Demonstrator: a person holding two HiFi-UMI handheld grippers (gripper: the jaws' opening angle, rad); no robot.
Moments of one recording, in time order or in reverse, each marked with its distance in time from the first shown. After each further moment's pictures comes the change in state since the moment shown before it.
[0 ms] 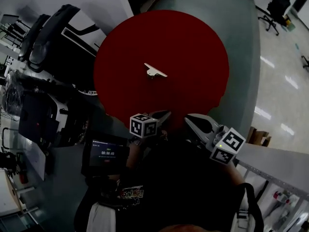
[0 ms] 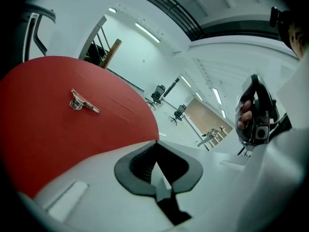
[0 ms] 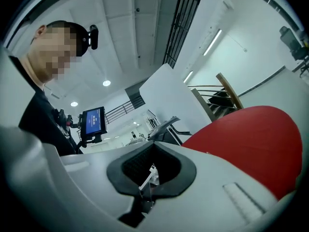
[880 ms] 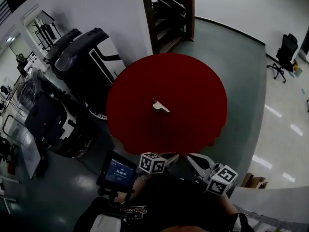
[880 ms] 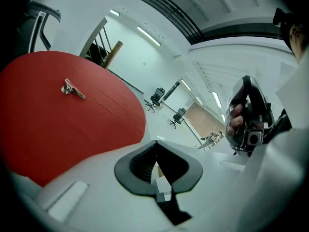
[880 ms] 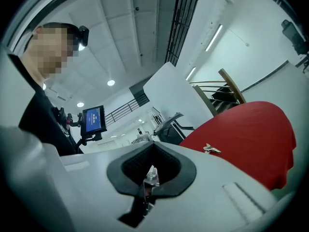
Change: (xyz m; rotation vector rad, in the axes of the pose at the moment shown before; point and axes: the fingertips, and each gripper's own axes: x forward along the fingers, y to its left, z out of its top) left arm 0.031 -0.078 -0.057 -0.031 -0.050 0.011; right arm -0.078 0.001 -0.035 0.012 0.048 0.065
